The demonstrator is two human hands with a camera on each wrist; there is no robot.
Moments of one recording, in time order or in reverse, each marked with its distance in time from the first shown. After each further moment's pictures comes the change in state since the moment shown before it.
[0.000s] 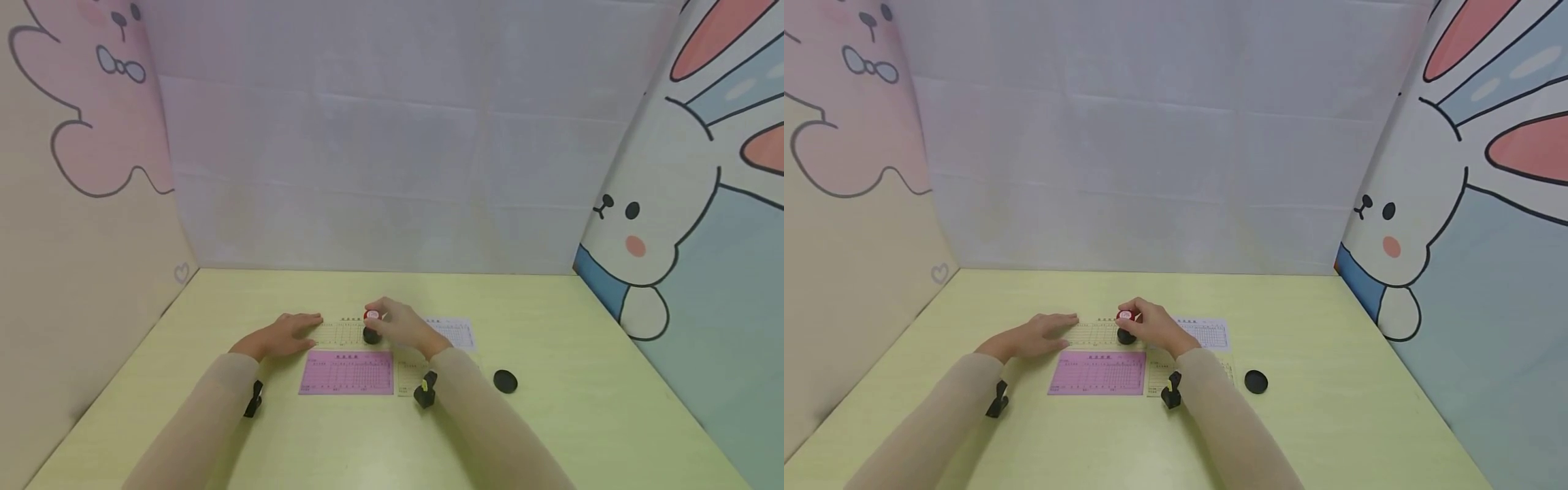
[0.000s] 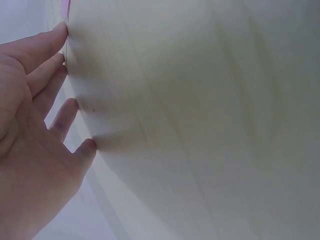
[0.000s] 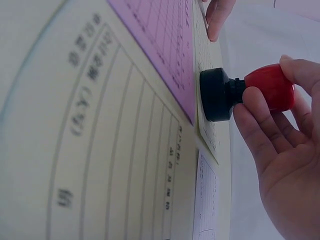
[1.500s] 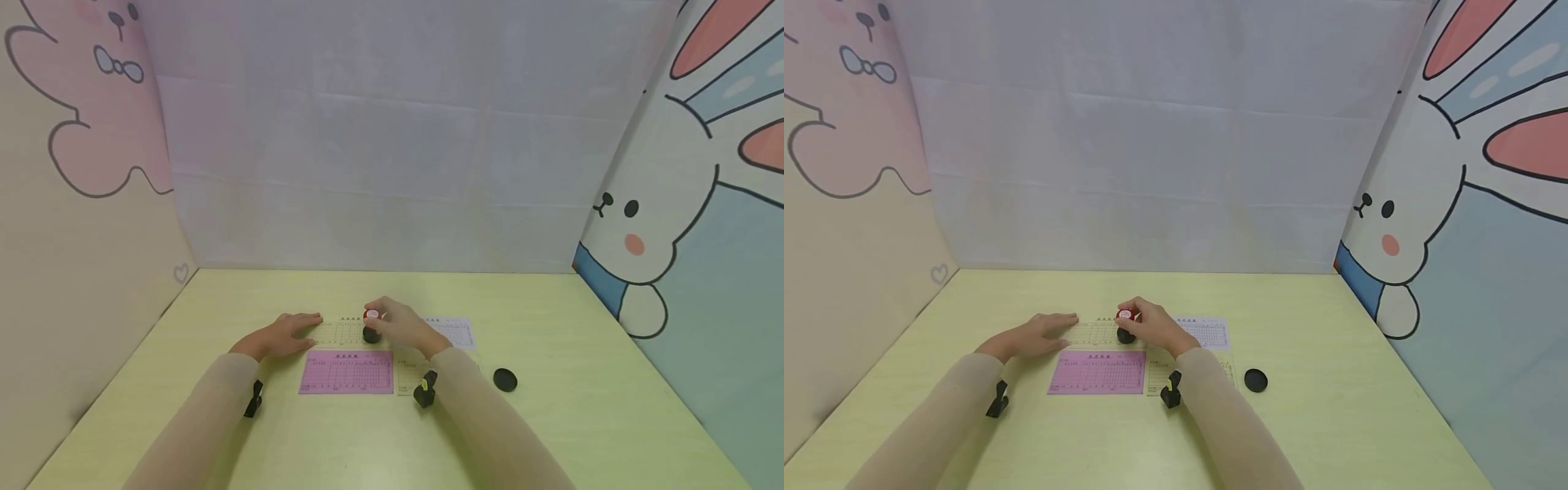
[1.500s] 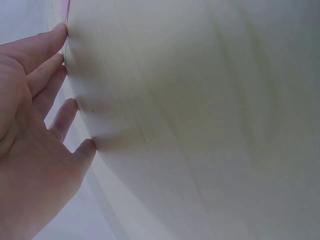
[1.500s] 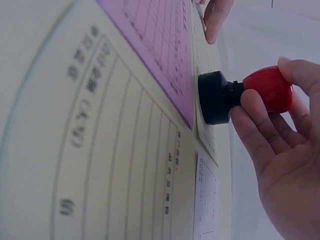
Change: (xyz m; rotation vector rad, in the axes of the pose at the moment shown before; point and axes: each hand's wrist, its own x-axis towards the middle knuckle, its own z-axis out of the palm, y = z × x) left_hand -0.001 0.004 0.001 0.001 -0.006 -0.021; right_hand -0.004 -0.001 -0.001 0.027 -0.017 -0.014
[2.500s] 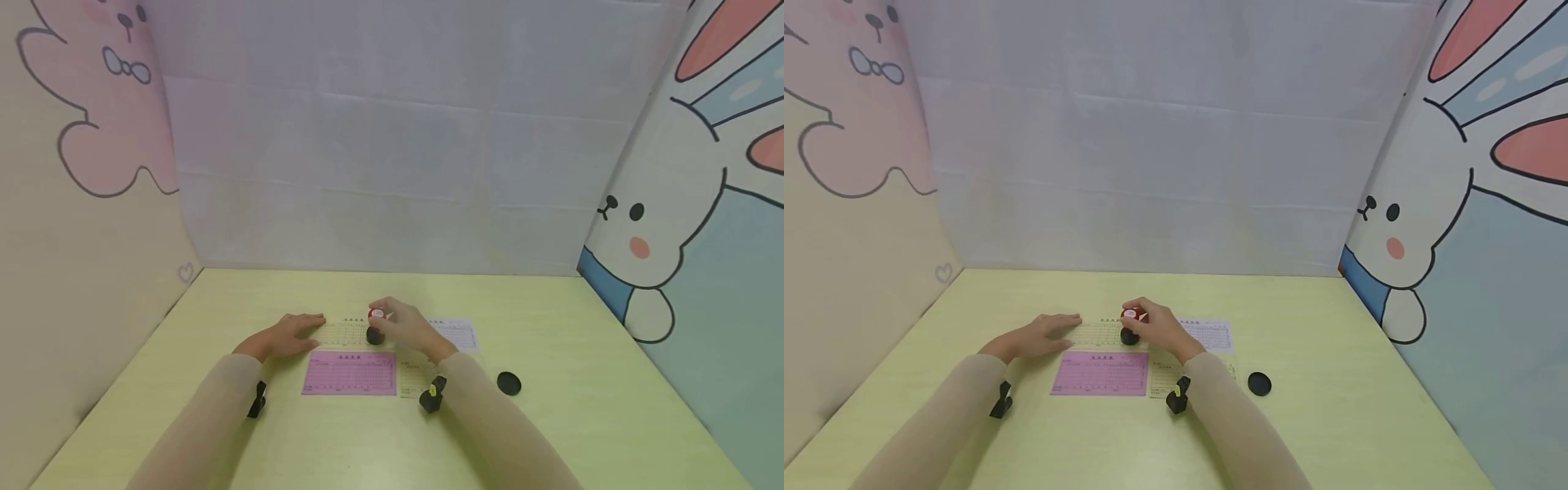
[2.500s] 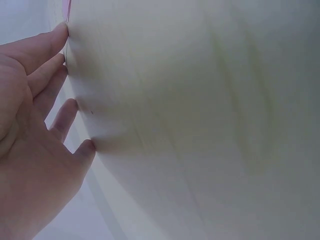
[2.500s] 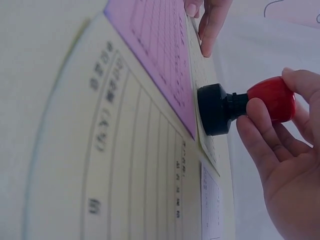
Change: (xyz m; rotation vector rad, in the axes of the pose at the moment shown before) left_hand 0.003 -0.006 0.000 -0.017 0.006 0.023; right_hand -0.001 0.006 0.000 0.028 0.049 -0.049
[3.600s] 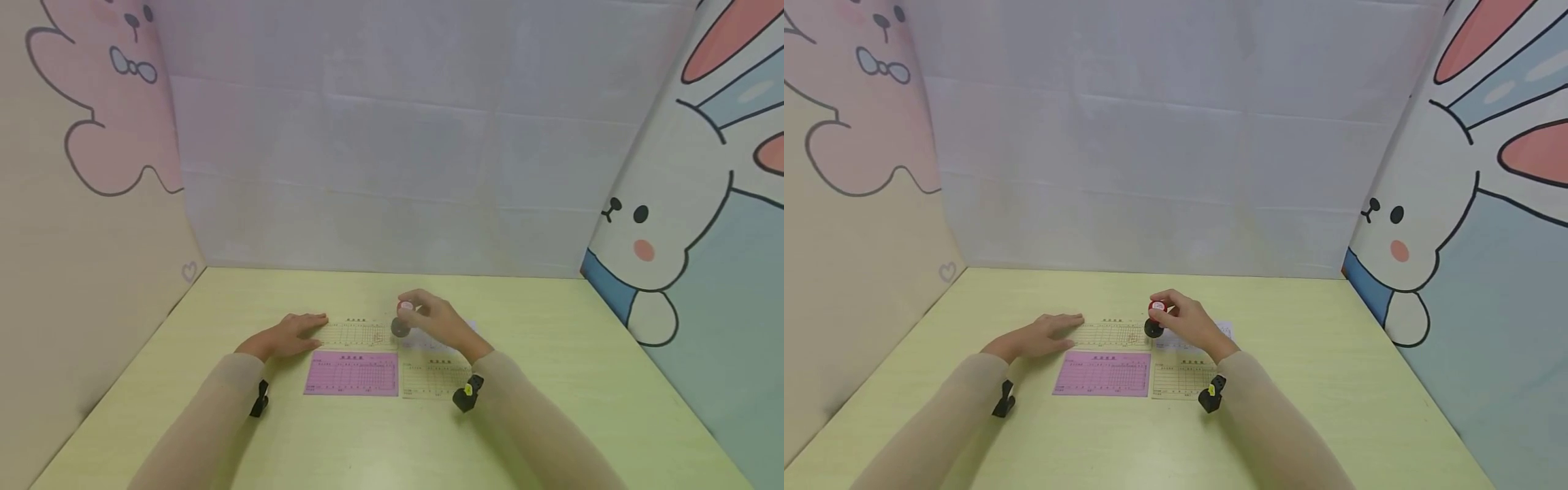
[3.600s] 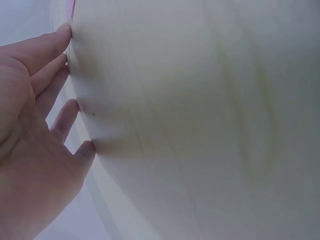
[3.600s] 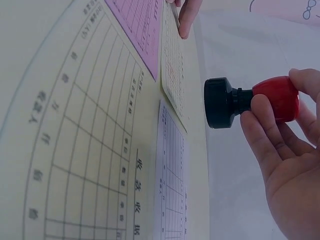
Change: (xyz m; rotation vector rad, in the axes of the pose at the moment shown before) left_hand -0.004 0.006 0.000 0.018 -0.005 -0.001; right_hand -0.033 -0.004 -0.049 0.054 0.045 -0.061
